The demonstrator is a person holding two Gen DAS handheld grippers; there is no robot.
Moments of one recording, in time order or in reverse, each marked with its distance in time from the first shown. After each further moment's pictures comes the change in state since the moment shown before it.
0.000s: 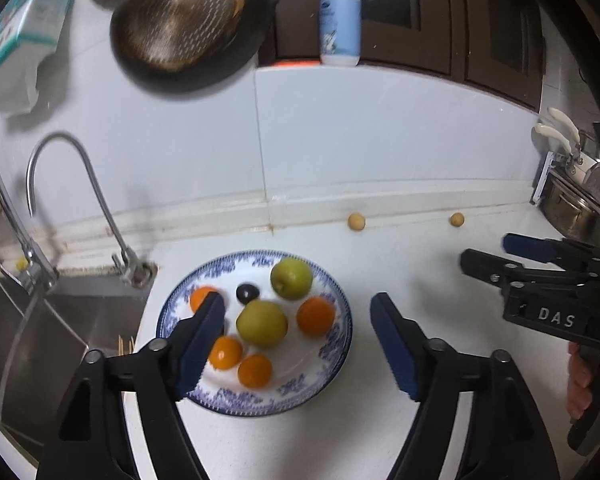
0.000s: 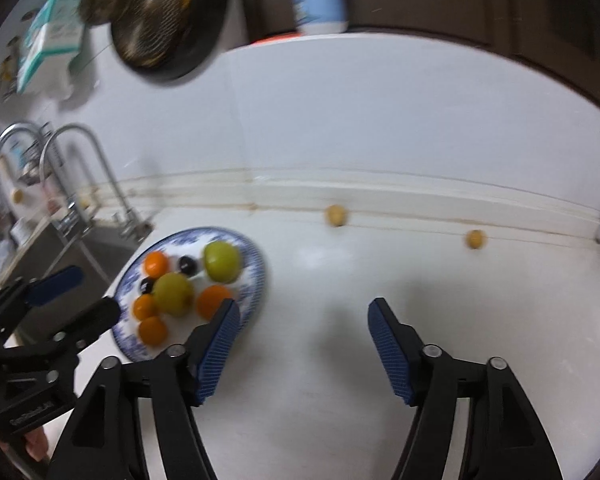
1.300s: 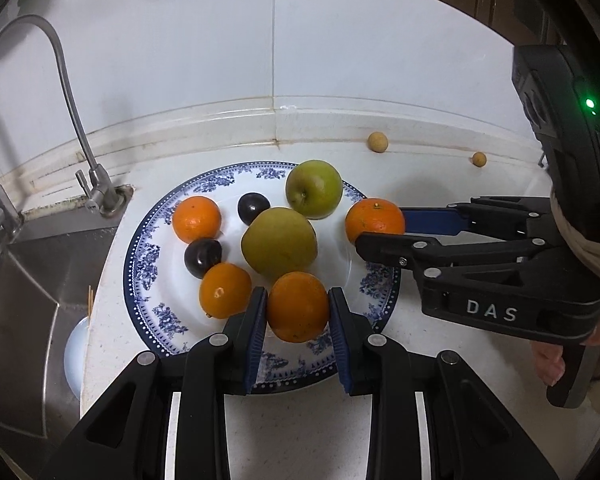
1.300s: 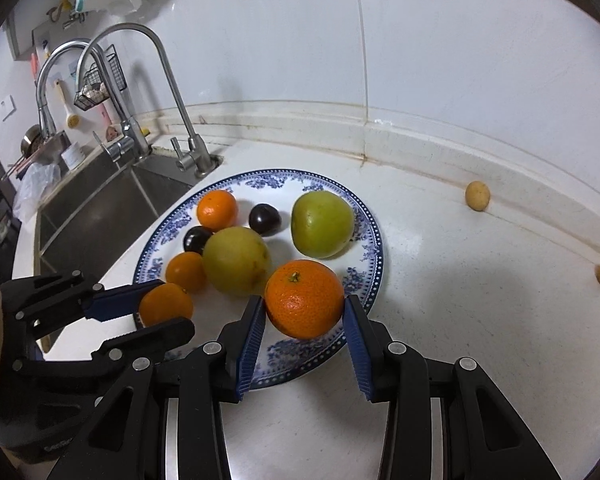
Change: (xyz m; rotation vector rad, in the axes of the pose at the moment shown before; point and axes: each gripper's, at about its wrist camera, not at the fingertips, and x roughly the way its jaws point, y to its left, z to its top) left arm 0.067 0.040 -0.052 -0.033 0.198 -0.077; right arm 0.111 0.079 -0.013 -0.228 0.179 0.302
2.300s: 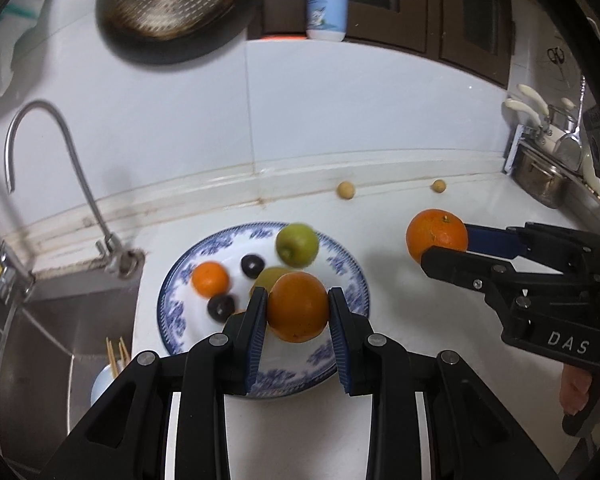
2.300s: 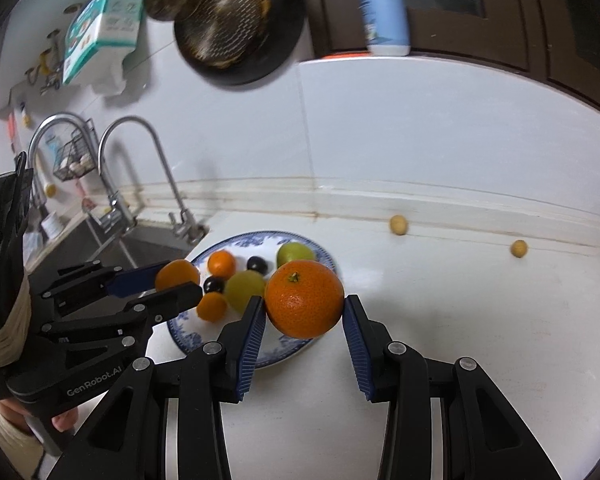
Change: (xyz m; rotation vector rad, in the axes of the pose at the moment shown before) left arm -0.065 0.006 0.012 0.112 -0.129 -0.056; right arm -0.113 0.032 -0.025 0.128 -0.214 -0.158
